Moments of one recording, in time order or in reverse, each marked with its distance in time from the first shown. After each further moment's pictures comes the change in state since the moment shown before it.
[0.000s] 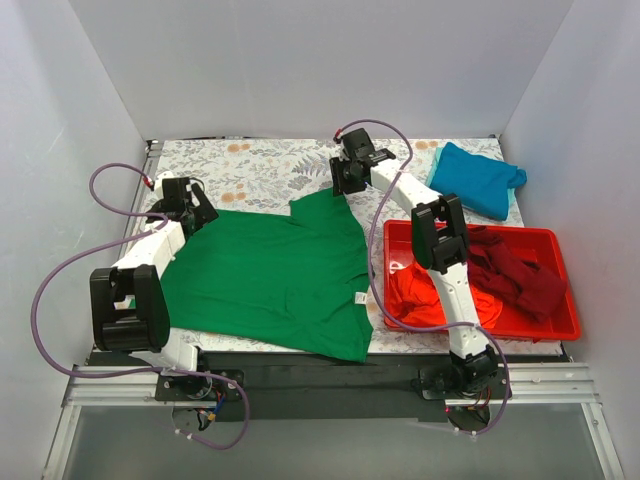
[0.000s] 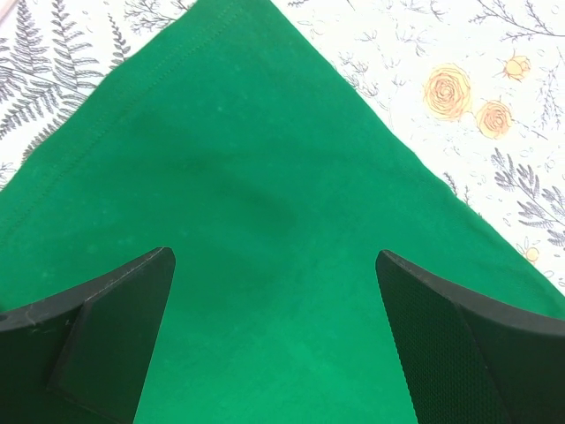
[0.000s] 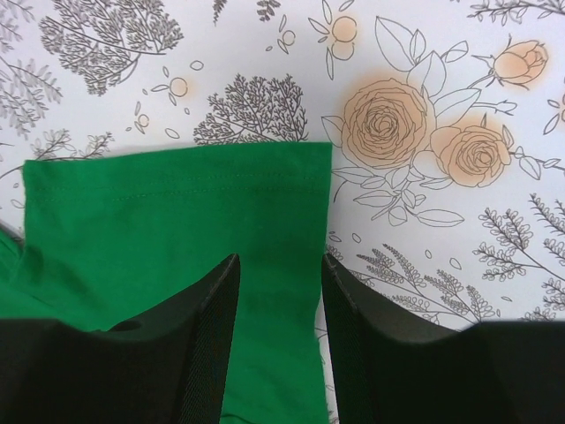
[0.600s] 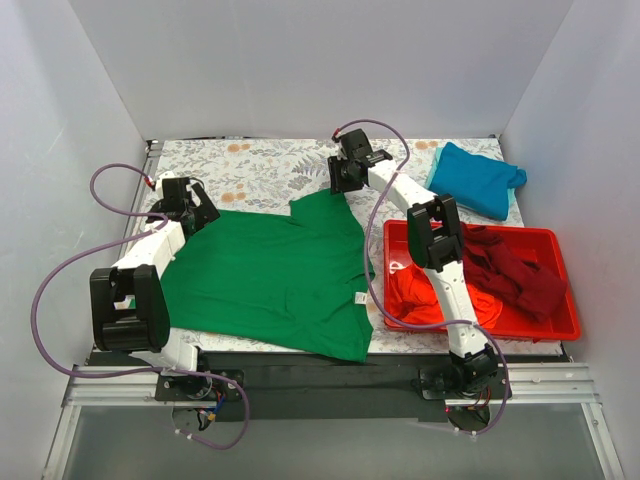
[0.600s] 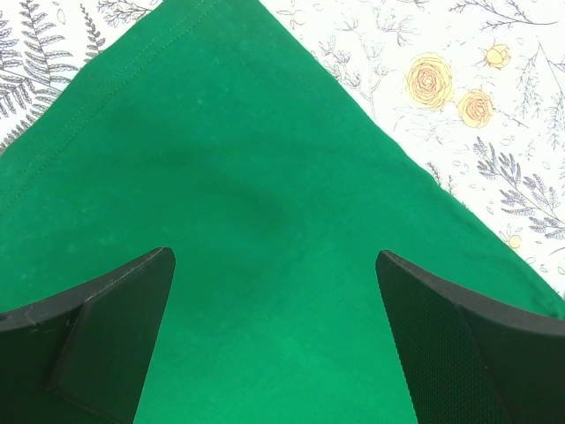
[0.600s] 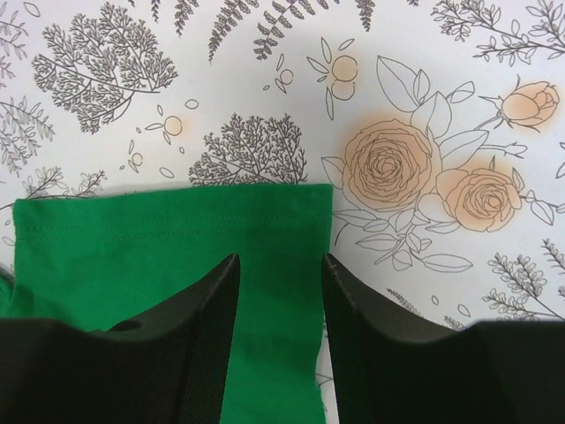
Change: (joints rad) left arm 0.000 0.000 0.000 0.000 0.045 -0.008; right arm 0.000 0.064 0.060 0.027 0.002 0.010
